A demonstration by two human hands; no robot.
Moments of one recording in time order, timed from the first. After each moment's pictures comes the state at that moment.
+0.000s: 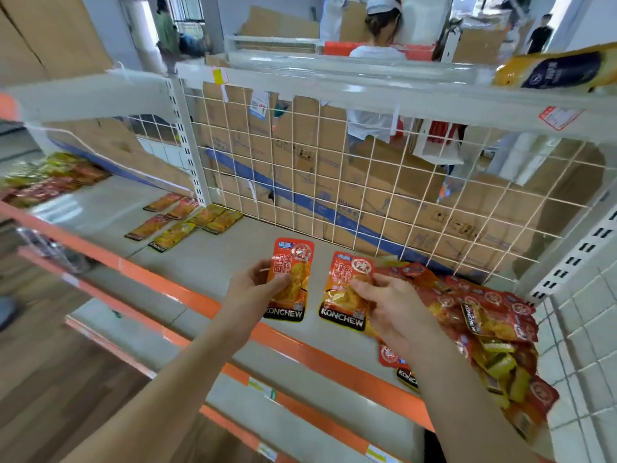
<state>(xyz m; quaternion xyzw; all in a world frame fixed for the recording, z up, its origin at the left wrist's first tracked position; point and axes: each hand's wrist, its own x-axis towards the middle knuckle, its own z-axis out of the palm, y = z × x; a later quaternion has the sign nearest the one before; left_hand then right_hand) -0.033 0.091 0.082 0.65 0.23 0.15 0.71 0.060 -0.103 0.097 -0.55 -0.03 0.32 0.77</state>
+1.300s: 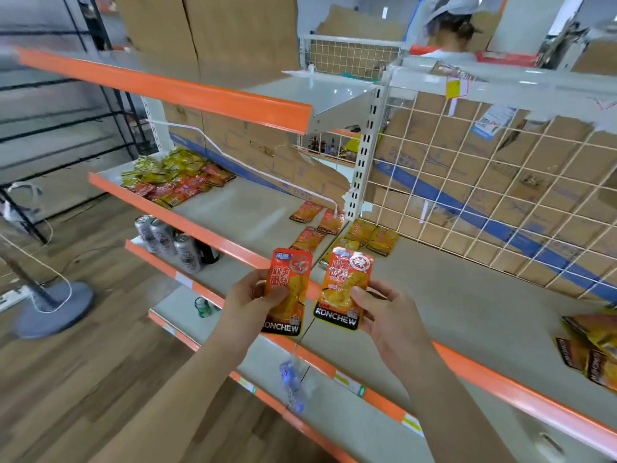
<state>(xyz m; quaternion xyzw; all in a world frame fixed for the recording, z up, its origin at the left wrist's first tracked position) -0.213 0.496 0.063 0.63 0.29 0.21 0.69 -0.110 0.322 0.084 -0.59 -0.04 0.27 0.76</state>
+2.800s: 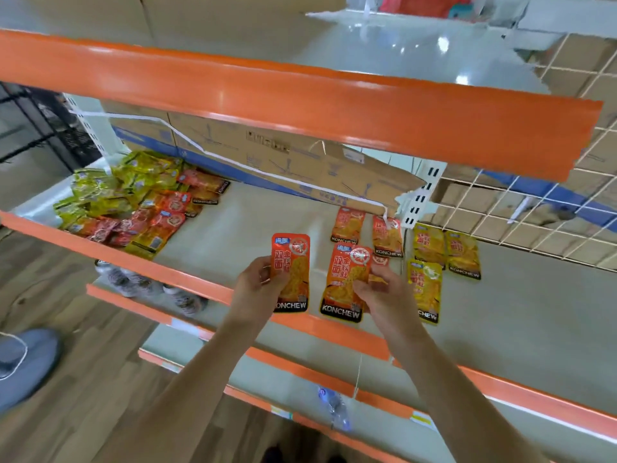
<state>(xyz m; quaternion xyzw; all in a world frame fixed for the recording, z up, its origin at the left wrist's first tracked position) -0.066 0.761 -0.002 0.68 0.27 0.13 0.67 0.000 0.571 0.006 -0.75 0.01 0.13 0.65</state>
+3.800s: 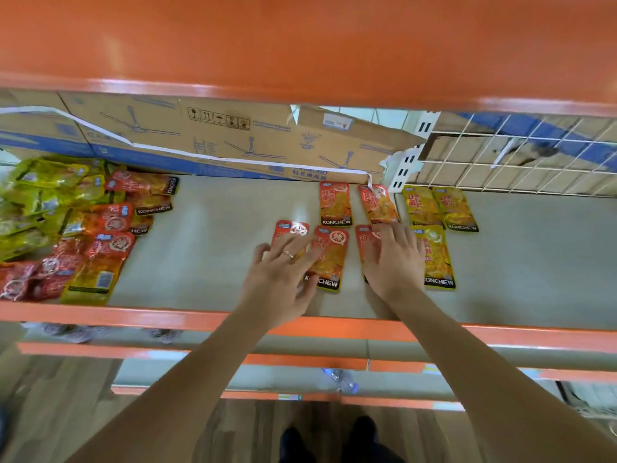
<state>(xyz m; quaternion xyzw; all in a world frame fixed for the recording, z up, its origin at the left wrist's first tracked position) 0.006 0.814 -0.066 0.96 -0.17 0.19 0.11 0.059 0.597 -0.065 -0.97 -0.02 -0.16 0.18</state>
